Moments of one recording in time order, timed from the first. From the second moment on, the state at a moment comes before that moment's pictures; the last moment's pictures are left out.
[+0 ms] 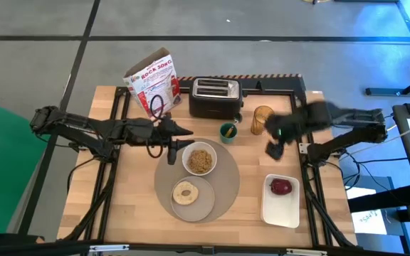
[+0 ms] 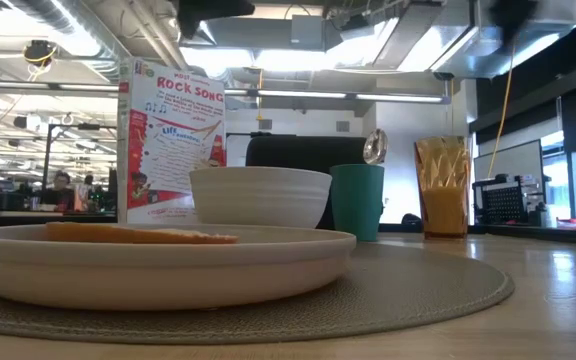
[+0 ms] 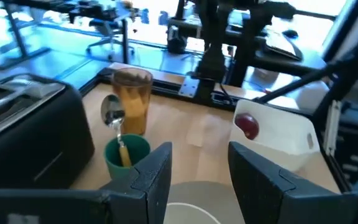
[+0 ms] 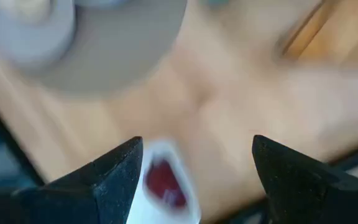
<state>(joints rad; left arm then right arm) -0.09 1.13 0.89 -0.01 -0.26 -0.21 0.12 1.27 1.47 -1.50 0.01 0.69</state>
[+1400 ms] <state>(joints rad) -0.11 1.13 0.89 0.07 -0.49 0.00 0.79 1.26 0.73 -1.00 0.11 0.99</state>
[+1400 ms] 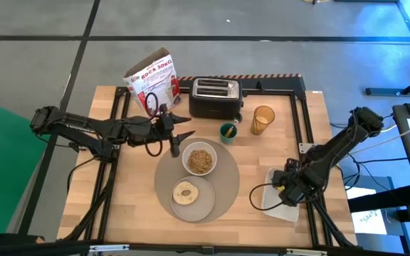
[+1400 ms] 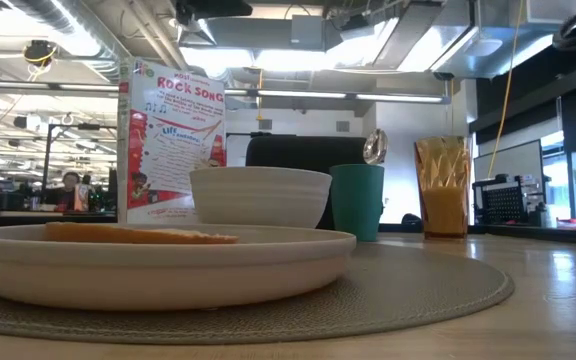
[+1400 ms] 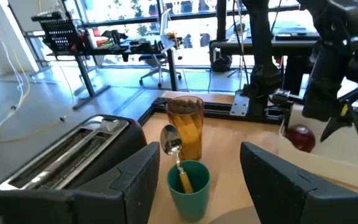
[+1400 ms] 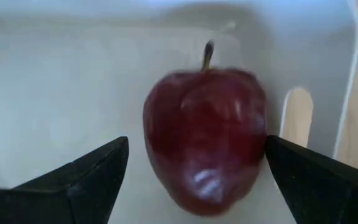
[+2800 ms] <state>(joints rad) -0.16 1.13 0.89 0.06 -0.50 -0.05 0.79 1.36 0.67 -0.91 0.09 0.89</state>
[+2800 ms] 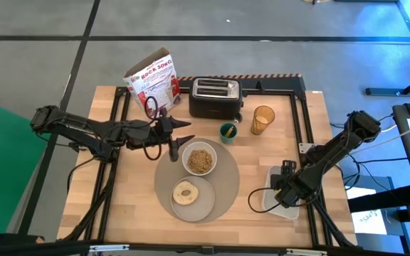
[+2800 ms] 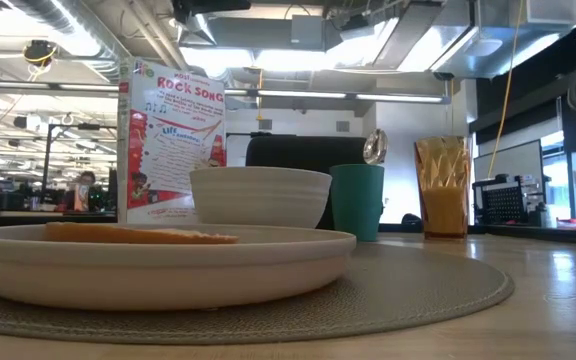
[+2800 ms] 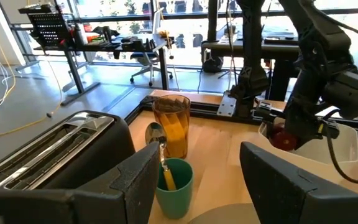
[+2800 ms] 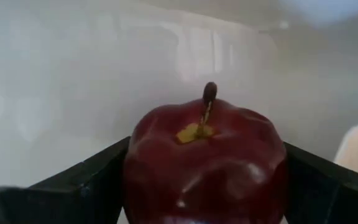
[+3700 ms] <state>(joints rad) -0.14 1.41 1.04 0.43 -0.18 0.00 0.66 1.14 1.05 -0.79 0.58 0.69</state>
